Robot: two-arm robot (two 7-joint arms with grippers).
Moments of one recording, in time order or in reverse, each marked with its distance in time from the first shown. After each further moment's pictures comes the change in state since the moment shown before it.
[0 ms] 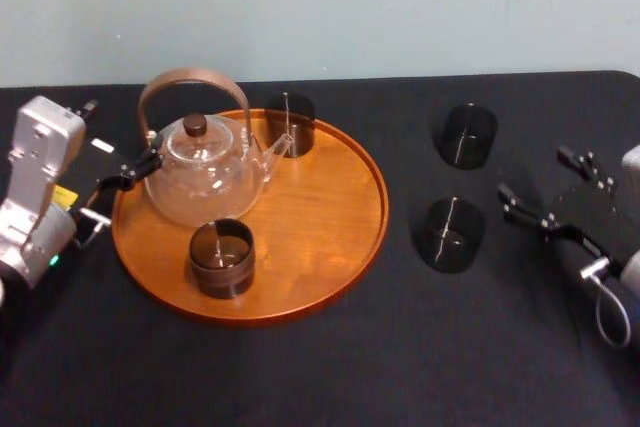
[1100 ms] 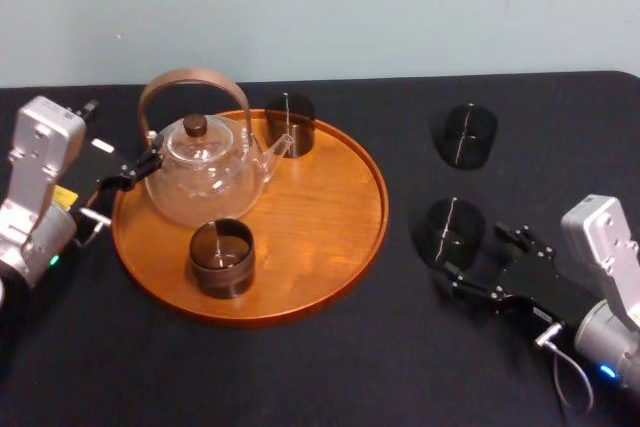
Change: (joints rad) left arm 0.000 0.000 0.000 0.000 0.000 0.000 0.000; right arm -0.065 -0.072 -0.025 -0.011 -0.017 0.087 0.135
